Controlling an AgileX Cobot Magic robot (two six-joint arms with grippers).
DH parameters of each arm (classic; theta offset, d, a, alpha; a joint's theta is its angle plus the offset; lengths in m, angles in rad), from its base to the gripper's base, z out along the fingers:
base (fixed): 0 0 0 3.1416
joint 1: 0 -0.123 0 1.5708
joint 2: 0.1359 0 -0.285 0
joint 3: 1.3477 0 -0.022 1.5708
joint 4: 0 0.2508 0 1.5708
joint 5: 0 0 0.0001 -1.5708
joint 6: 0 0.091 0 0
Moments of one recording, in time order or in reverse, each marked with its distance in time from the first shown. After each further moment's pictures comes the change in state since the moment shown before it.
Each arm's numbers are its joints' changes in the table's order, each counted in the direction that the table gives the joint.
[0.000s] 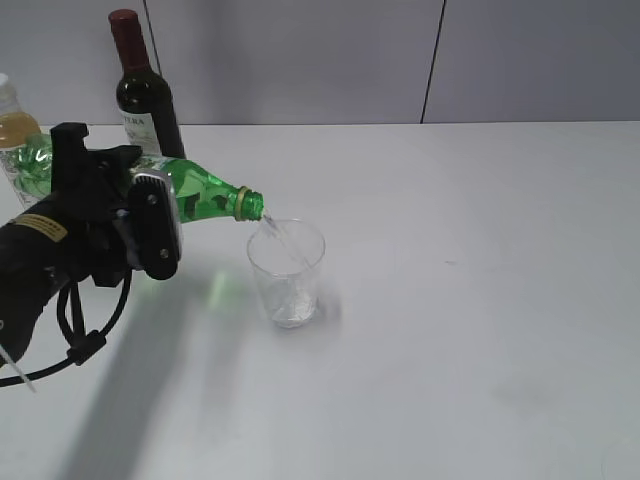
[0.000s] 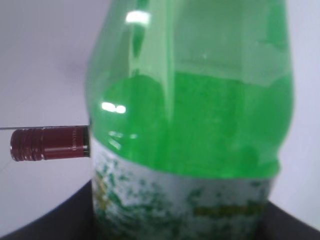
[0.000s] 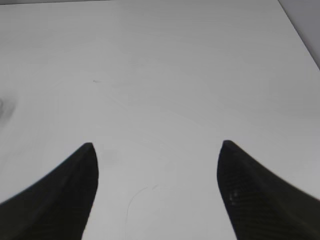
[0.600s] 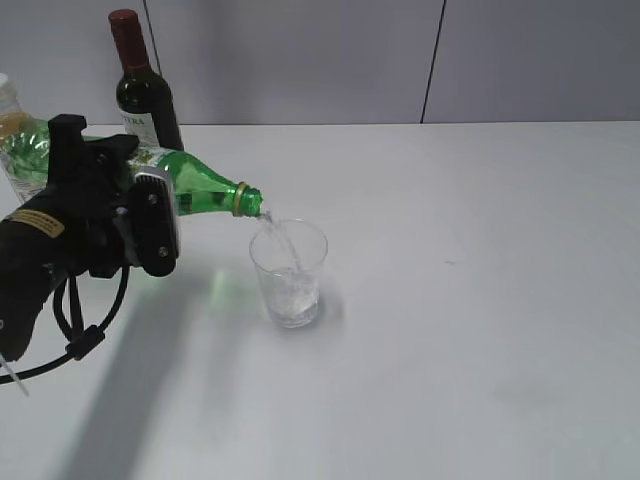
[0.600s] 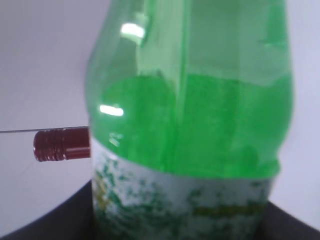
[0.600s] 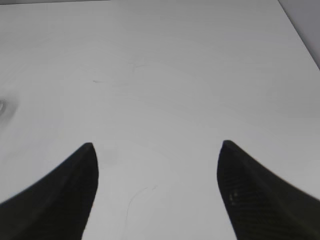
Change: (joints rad) left arm 0.000 0.000 0.000 0.000 0.045 0.052; right arm 0.000 0.000 0.000 0.000 0.000 0.000
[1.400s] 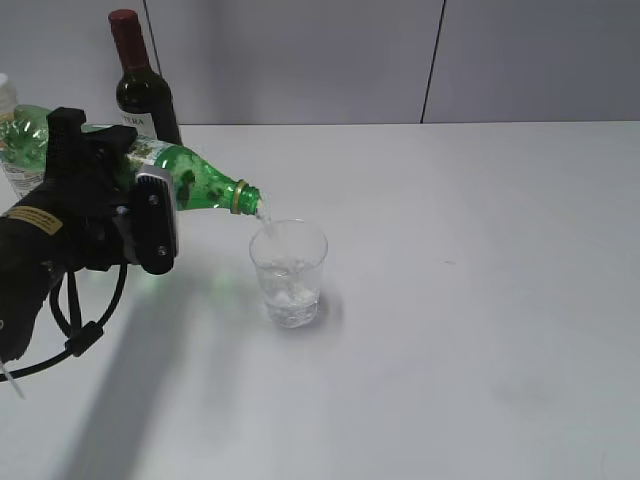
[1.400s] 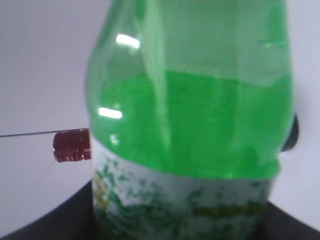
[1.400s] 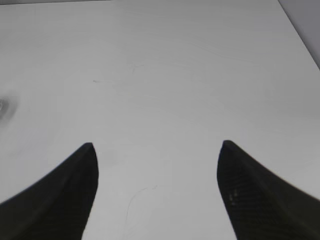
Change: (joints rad) left arm 0.000 0.000 -0.001 0.001 0.044 0.054; right arm 0.000 0.000 0.000 0.000 0.000 0.000
